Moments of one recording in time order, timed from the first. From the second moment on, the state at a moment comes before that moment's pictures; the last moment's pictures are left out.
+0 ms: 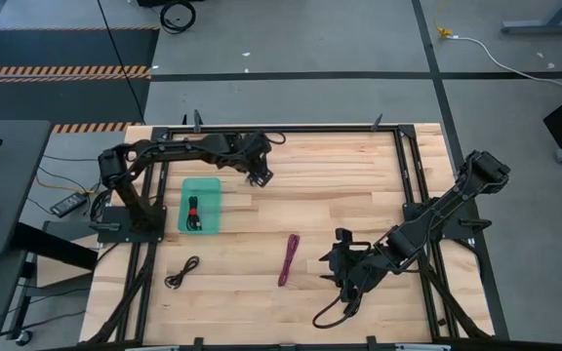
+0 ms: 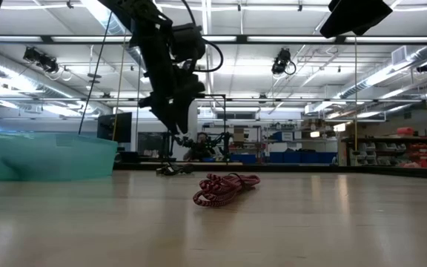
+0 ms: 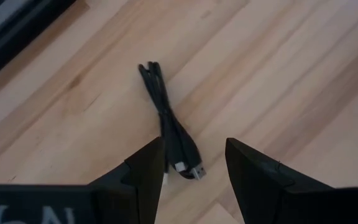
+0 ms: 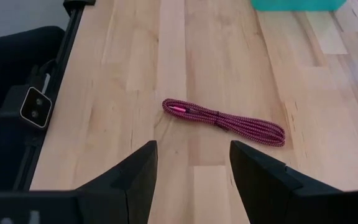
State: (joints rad) left arm 0.36 1.74 1.25 -0.63 -0.22 -0.38; right arm 0.64 1.49 1.02 -0.38 0.45 0.50
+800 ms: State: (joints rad) left arm 0.44 2.00 1.26 -0.54 -0.21 -0.38; right arm 0.64 1.49 1.02 -0.38 0.45 0.47
